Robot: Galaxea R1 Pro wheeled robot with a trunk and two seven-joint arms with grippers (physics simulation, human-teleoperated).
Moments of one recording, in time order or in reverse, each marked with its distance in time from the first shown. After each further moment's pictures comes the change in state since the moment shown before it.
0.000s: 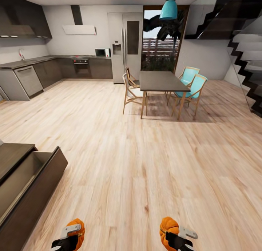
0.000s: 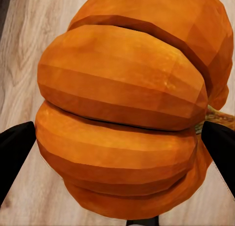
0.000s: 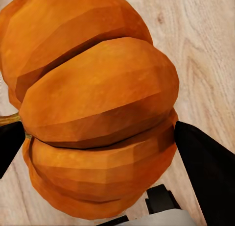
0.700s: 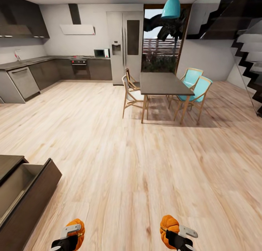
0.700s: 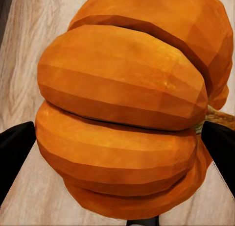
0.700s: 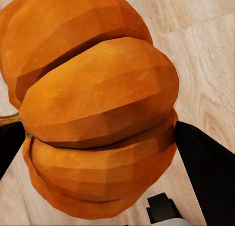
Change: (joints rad) left arm 0.000 0.000 0.000 0.000 0.000 0.000 0.000; right arm 0.000 0.000 0.001 0.000 0.001 -0.035 0.000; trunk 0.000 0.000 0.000
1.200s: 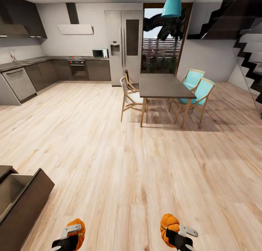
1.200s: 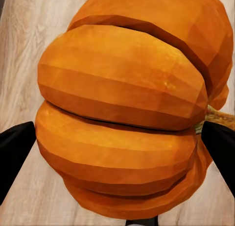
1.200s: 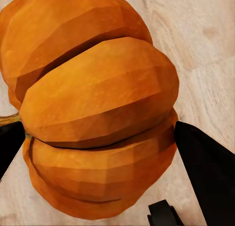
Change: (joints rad) left arm 0.000 -0.003 0.000 0.000 -0.001 0.000 0.000; right arm 0.000 0.000 0.004 0.000 0.000 -0.029 0.000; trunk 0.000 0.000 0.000
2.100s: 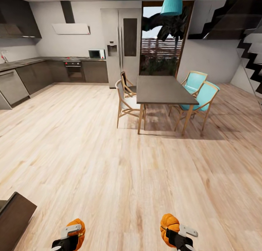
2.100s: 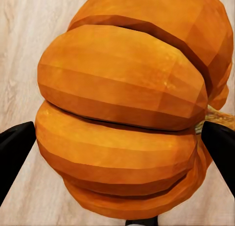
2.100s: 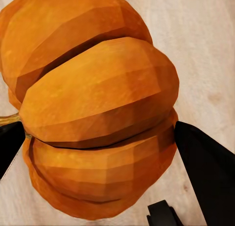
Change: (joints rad) left arm 0.000 0.000 0.000 0.000 0.000 0.000 0.000; right arm 0.000 -0.001 0.001 0.000 0.001 -0.001 0.000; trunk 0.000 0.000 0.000
